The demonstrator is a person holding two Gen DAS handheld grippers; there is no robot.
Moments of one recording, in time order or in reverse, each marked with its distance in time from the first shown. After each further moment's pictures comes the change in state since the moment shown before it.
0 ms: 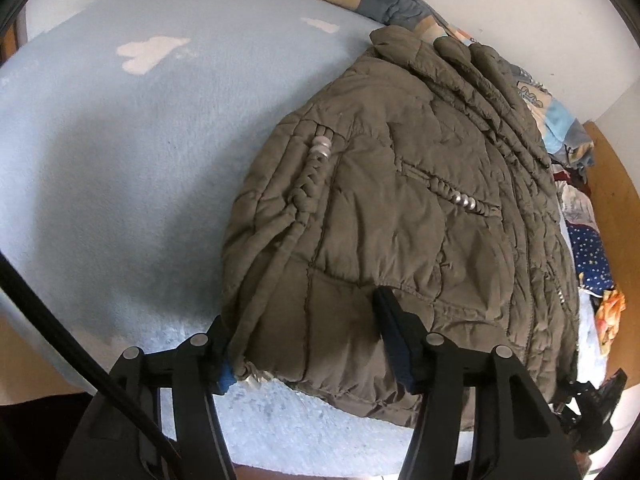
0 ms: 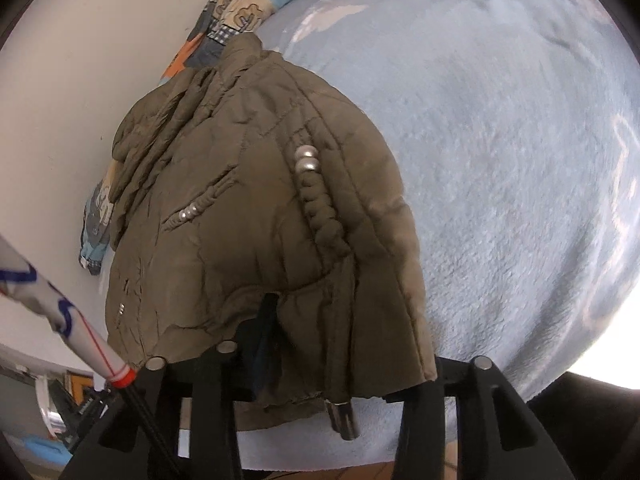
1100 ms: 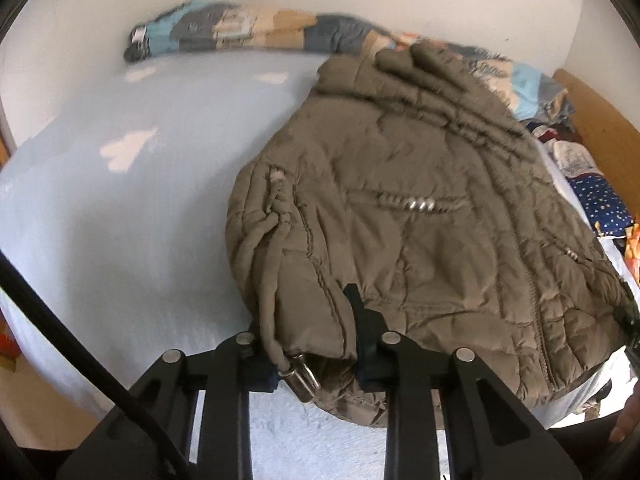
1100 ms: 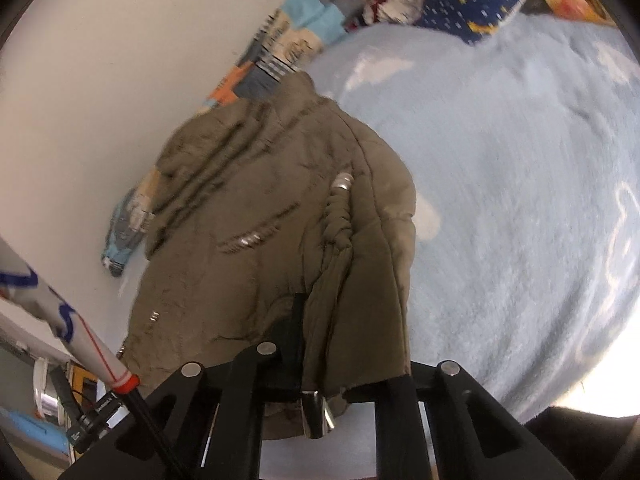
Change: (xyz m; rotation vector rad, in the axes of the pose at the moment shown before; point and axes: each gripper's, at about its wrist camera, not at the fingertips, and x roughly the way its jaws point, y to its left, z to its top) left arm -0.027 -0.051 0.000 0.278 -0.174 0.072; right arm -0.042 0.030 -0.001 -0.138 -0.156 0.085
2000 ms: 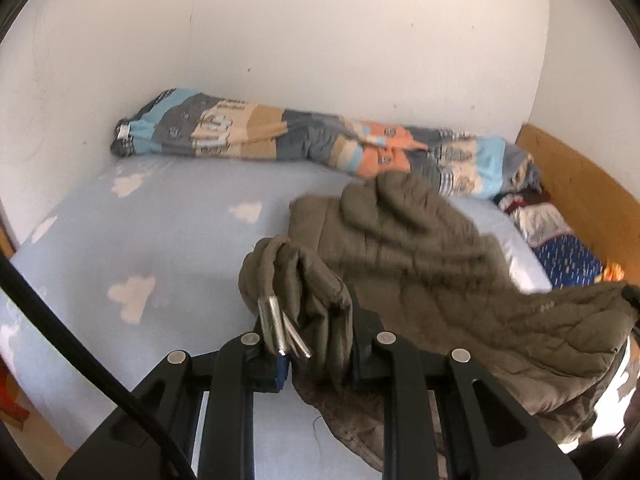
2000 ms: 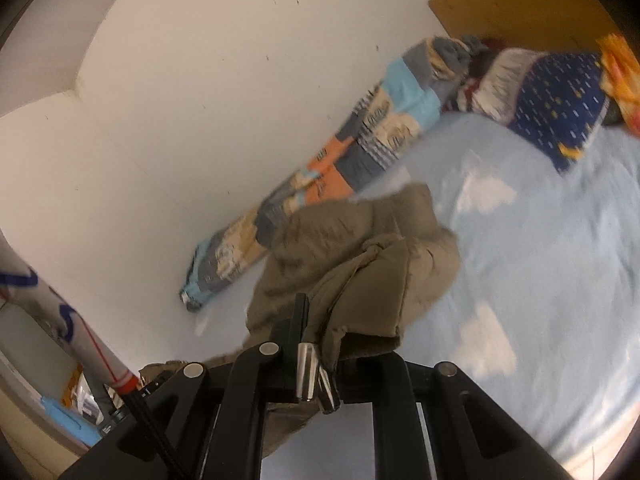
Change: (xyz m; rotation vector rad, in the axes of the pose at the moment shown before) left arm -0.081 -0.014 0.147 0.023 -0.234 -0.080; right arm -0.081 0.090 0.098 -0.097 -0.188 0.257
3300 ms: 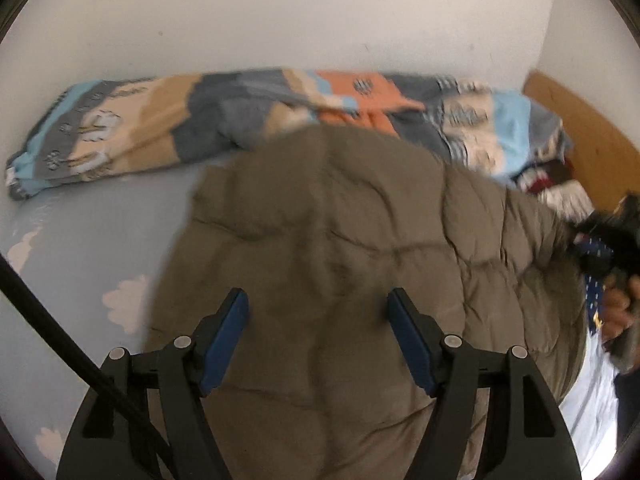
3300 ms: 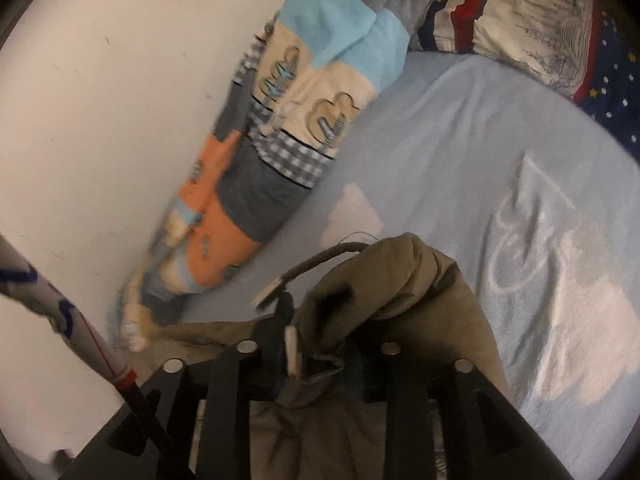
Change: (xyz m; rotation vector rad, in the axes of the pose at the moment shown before) left arm 0.321 -0.107 0.124 0.145 0.238 -0.062; right arm 0.368 -0.123 0.210 0.273 0.181 -0.223
